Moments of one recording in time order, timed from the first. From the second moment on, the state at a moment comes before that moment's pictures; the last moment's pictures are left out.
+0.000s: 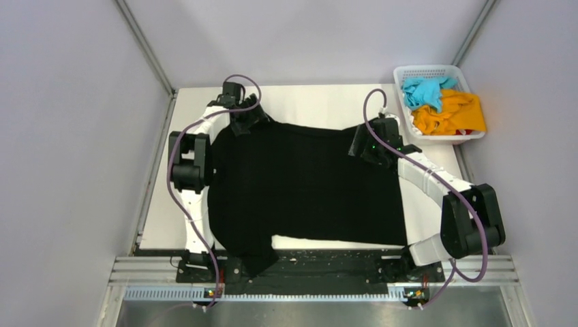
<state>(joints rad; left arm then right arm) -0.13 2.15 1.72 -0.46 0.19 -0.63 0.30 1.44 0.91 -0.22 0.10 0.52</state>
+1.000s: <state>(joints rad) -0.11 2.65 2.29 0.02 0.42 -0.94 0.24 1.50 0.95 -0.23 0.14 0.50</state>
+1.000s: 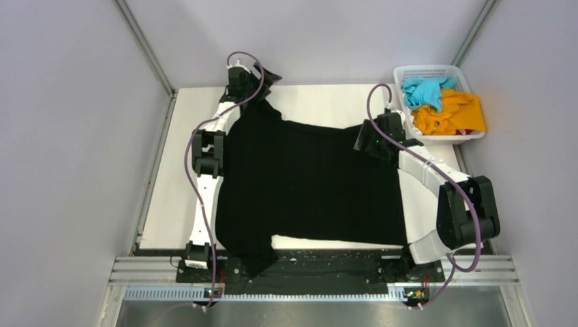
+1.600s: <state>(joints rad) -0.12 2.32 1.98 0.03 0.27 -0.78 0.24 1.66 1.10 -0.21 0.05 0.41</state>
